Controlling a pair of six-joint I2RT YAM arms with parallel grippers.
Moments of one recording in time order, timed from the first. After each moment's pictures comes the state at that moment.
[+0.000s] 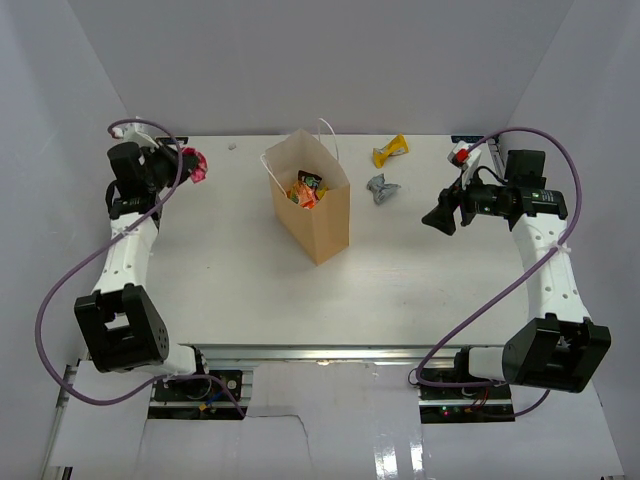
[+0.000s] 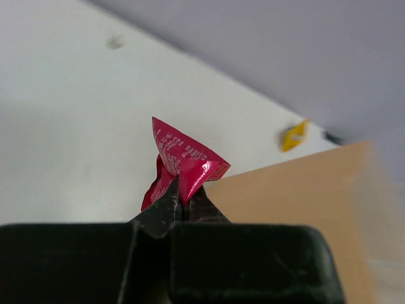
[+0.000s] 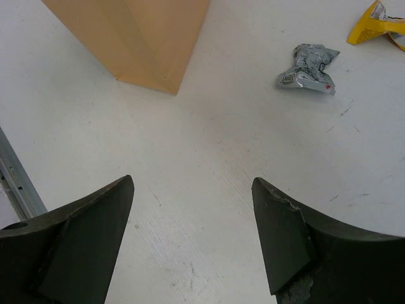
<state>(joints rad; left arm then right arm) 0.21 1.44 1.15 -0.03 0.37 -0.52 -0.10 1.30 1.28 -0.81 -0.92 -0.66</state>
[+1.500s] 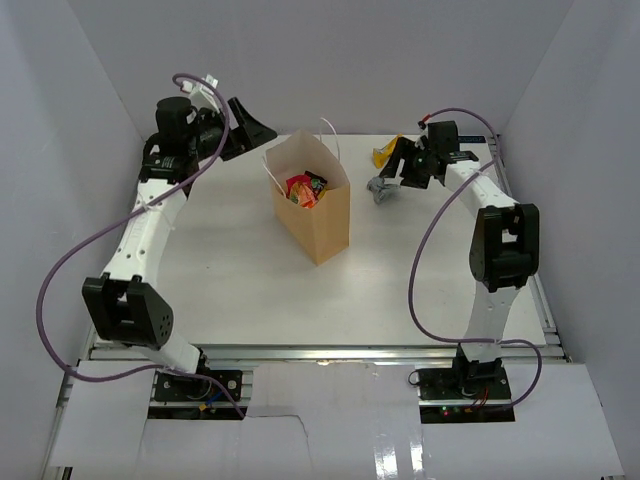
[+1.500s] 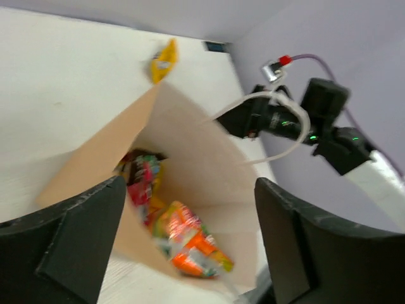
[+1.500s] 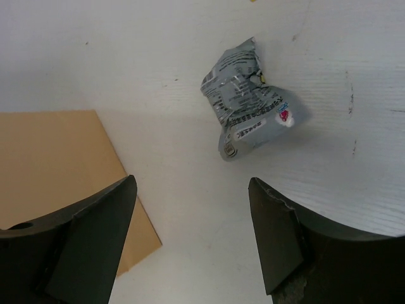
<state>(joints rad) -0.12 1.61 1.65 -0.27 0.63 -0.60 0.14 1.97 1.62 -0.39 -0.38 0.37</state>
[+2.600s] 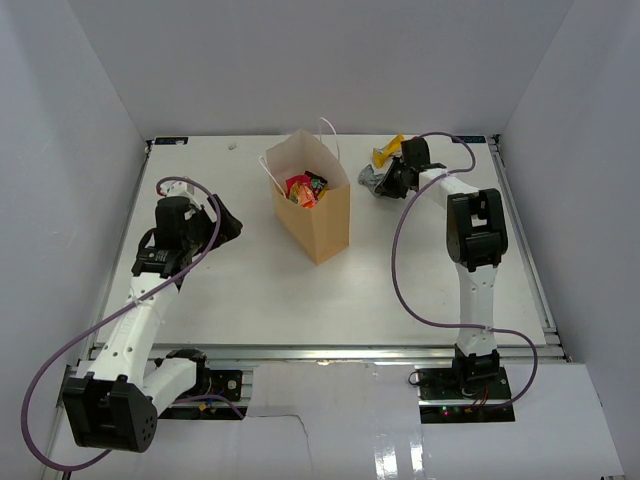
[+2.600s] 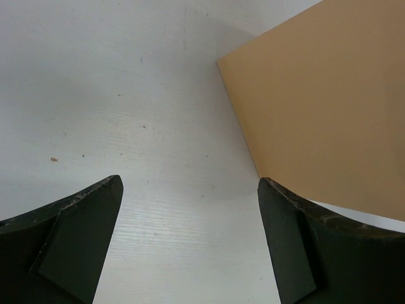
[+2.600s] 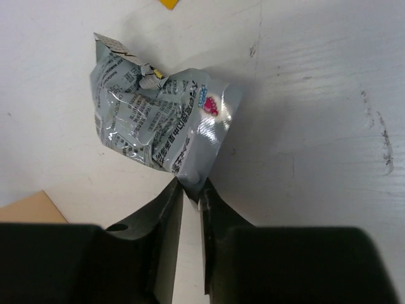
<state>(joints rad) -0.10 1.00 0.85 -0.42 0.07 -0.51 0.21 2.28 1.72 -0.28 -0.17 0.64</state>
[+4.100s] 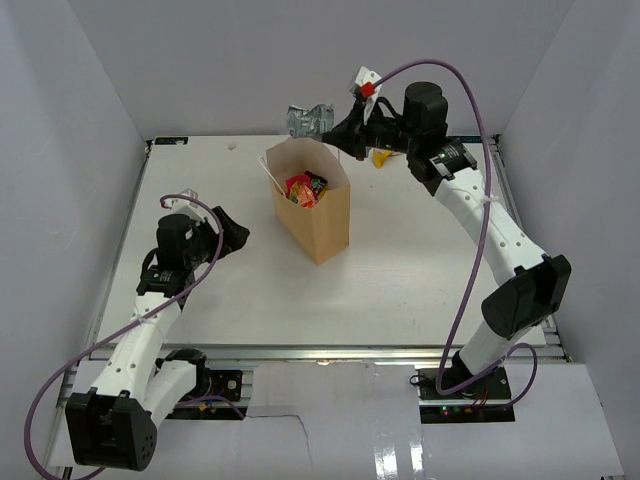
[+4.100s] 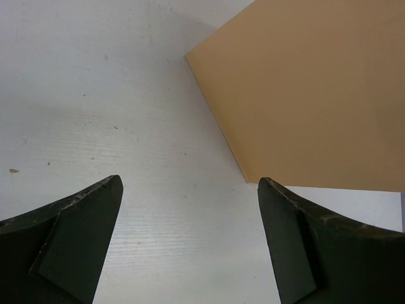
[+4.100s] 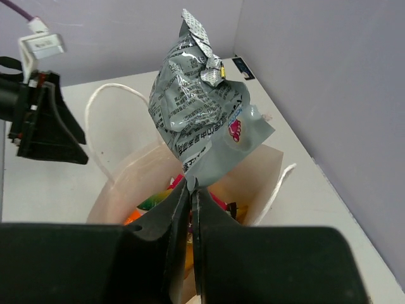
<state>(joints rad) -0.10 0.92 0.67 -0.22 0.17 -0.53 0.48 1.64 1.76 -0.19 -0.77 -0.18</state>
